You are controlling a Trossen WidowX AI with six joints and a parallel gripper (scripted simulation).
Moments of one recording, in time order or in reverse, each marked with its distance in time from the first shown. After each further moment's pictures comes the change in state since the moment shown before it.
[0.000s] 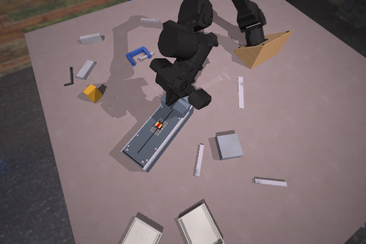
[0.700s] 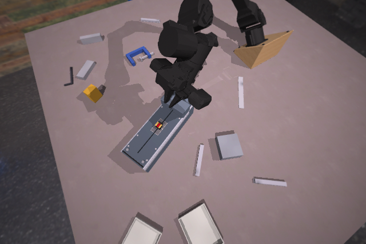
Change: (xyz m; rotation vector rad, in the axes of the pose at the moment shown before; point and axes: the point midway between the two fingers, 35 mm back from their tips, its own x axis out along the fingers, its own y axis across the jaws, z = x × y) arm 0.000 0.000 0.000 0.000 -0.001 0.001
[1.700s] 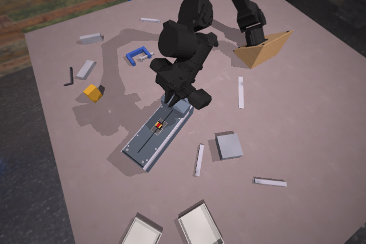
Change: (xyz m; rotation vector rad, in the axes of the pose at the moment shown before) arm 0.000 0.000 0.000 0.000 0.000 -0.001
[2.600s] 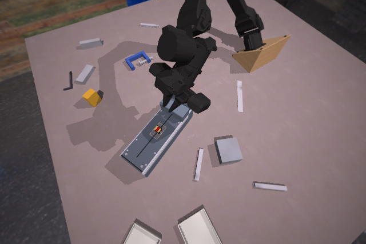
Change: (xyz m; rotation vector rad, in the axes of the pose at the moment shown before) arm 0.000 0.000 0.000 0.000 -0.001 0.002
